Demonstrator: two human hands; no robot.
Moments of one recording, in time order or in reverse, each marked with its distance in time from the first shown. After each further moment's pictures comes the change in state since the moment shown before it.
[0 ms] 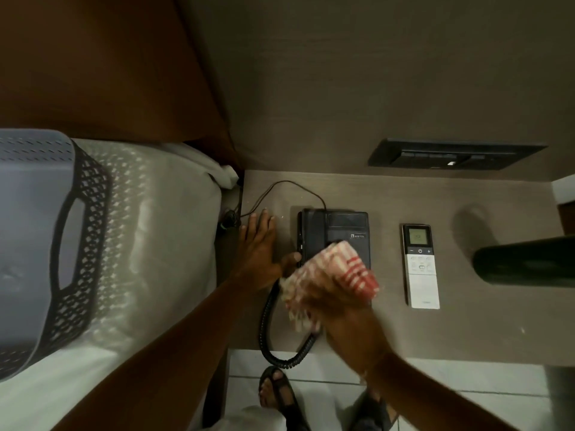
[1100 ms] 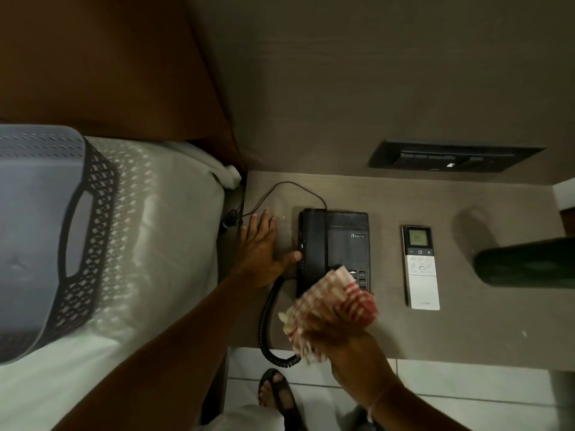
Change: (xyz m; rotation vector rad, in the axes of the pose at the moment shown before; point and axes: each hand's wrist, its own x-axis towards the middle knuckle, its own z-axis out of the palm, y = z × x) left_hand -0.001 -0.001 0.001 0.012 0.023 -0.018; right_hand -0.034 -0.013 0.002 0.166 -0.158 -0.012
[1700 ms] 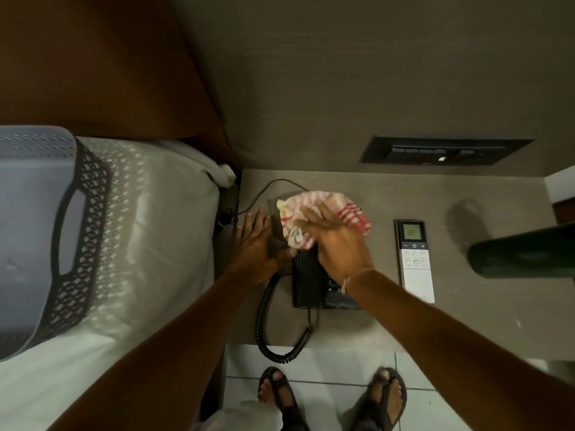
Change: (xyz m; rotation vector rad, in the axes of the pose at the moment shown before) left_hand -0.003 0.008 -0.008 0.009 -0.016 -0.012; right_hand 0.120 0.054 -0.053 -0.181 0.066 0.205
